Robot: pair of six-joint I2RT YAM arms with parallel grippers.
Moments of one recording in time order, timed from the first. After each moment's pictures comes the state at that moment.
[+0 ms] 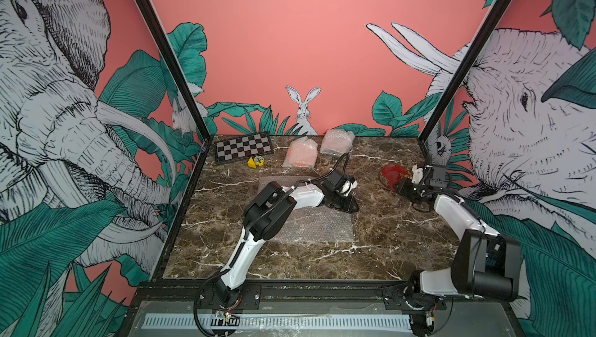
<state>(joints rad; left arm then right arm) -0.87 2.24 1.54 -0.17 0.50 -0.46 -0.17 1.39 0.86 -0.35 -0.34 0.34</state>
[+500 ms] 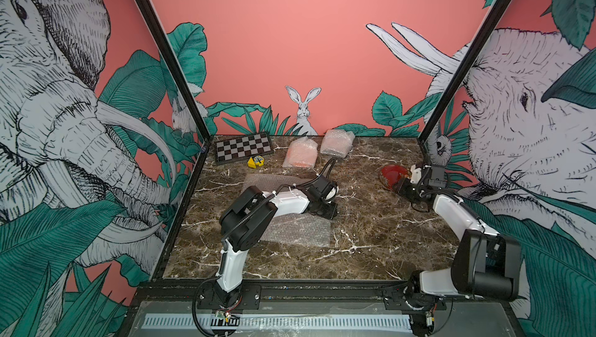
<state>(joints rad) -0.83 1.94 1.18 -0.26 0.23 -0.39 -0.16 1.39 0.86 -0.35 -0.34 0.34</state>
